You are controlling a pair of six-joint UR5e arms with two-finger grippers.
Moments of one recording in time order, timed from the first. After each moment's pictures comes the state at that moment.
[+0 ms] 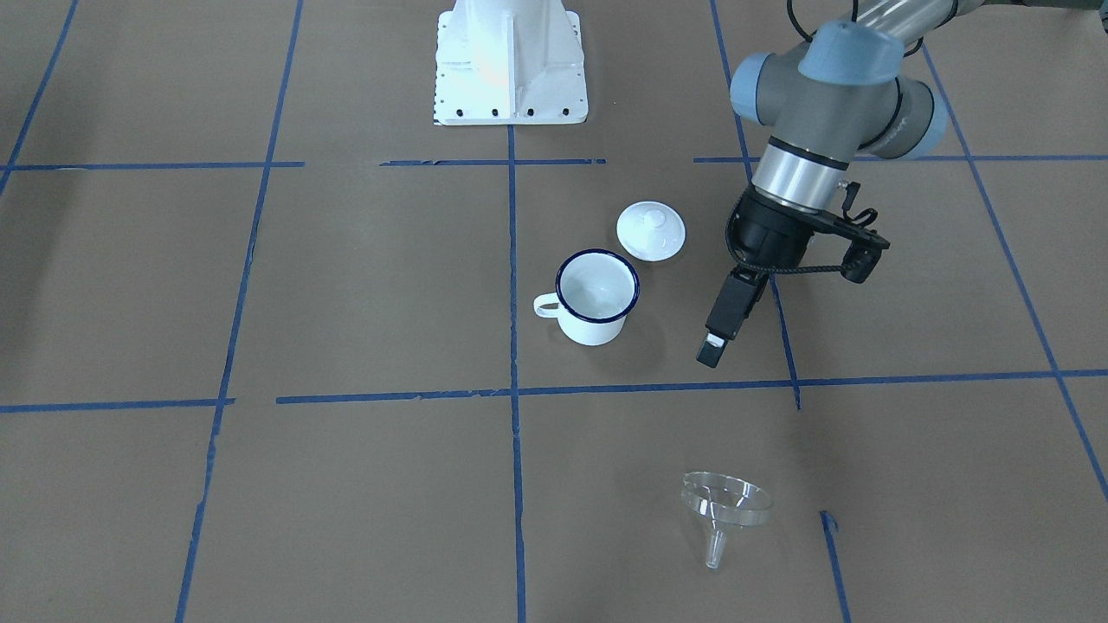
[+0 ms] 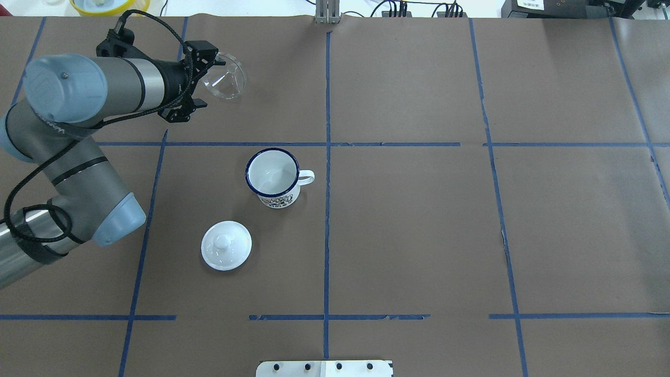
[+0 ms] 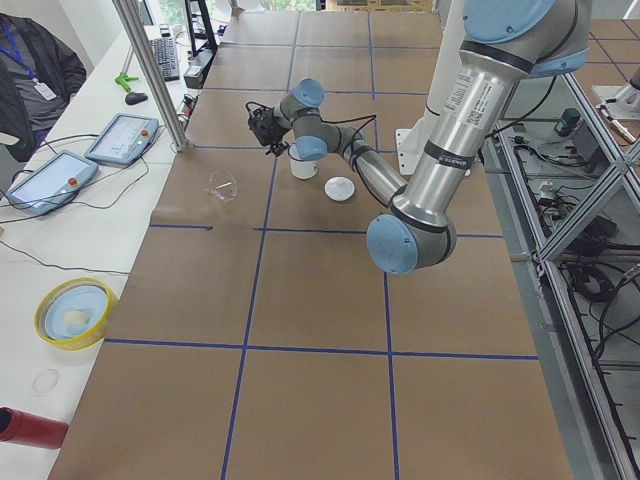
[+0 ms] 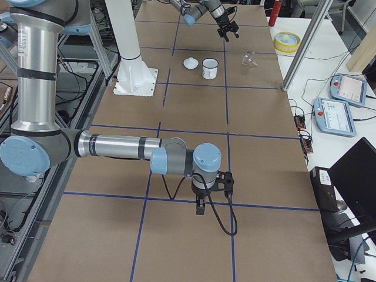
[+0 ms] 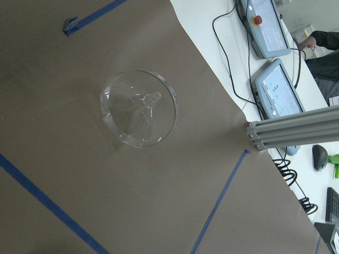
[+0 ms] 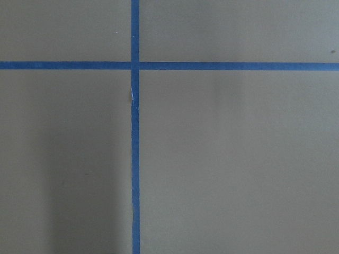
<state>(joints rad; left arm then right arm) -0.78 -2.04 -1.62 -2.30 -1.61 -2.13 1.57 -1.68 1.65 -1.57 2.29 0.01</state>
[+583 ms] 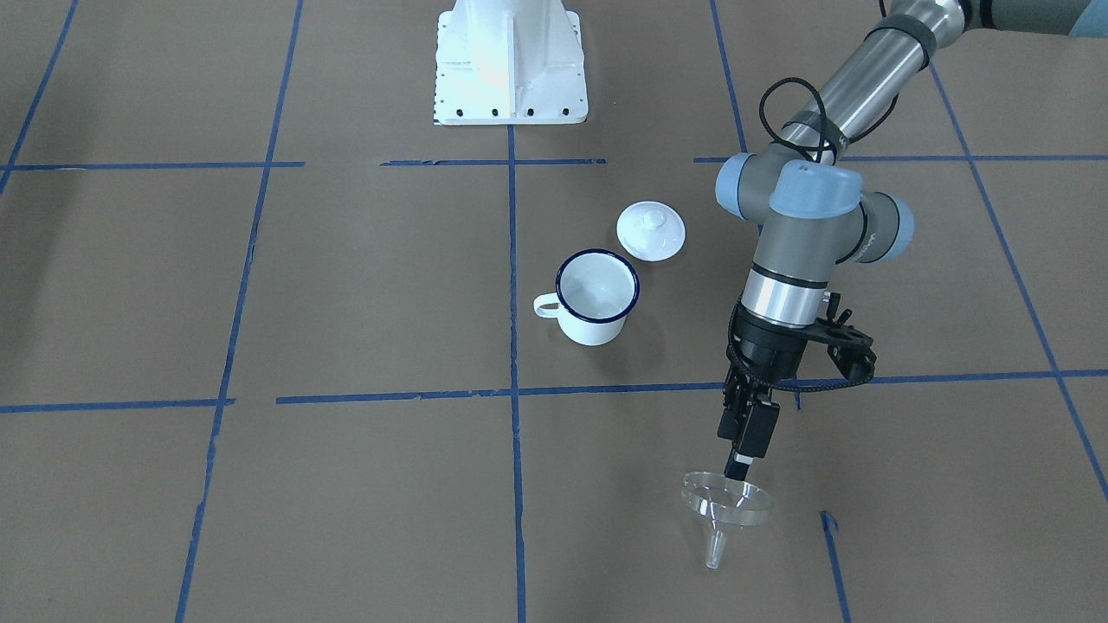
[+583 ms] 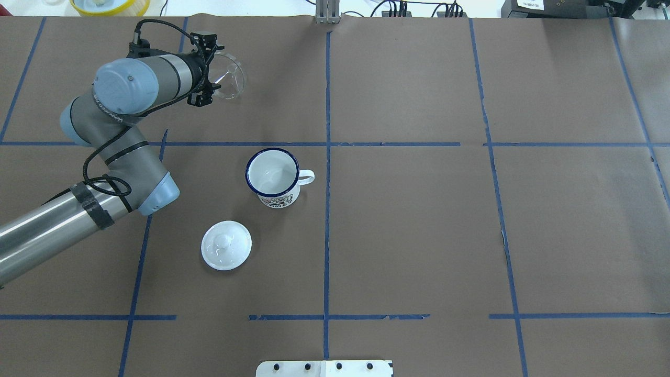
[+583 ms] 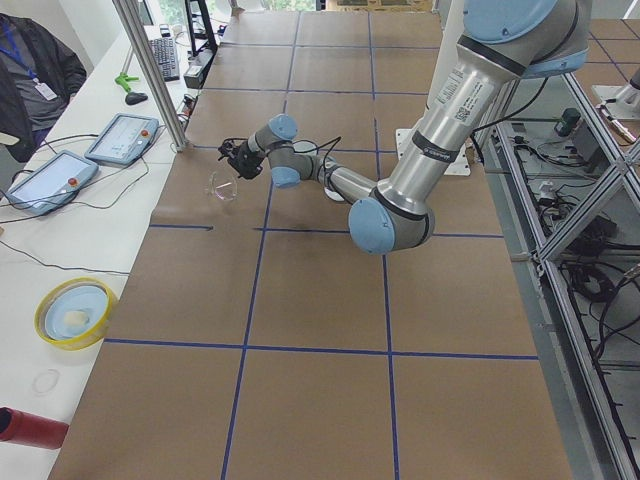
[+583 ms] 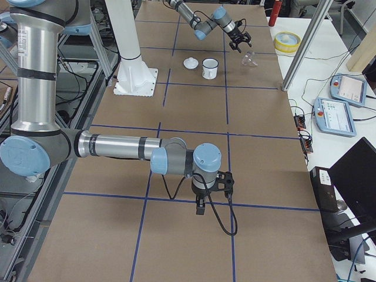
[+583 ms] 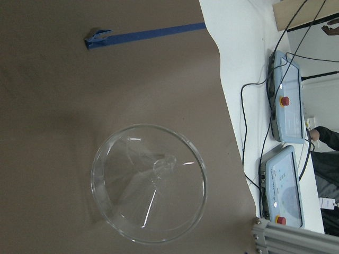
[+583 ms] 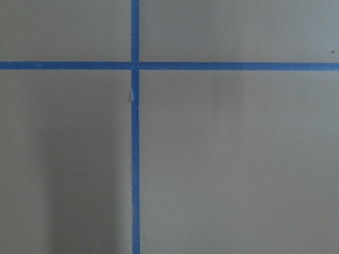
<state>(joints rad) -0.79 -2.19 -1.24 -2.50 -1.49 -2.39 1.57 -1.68 1.65 -1.57 2.29 0.01</state>
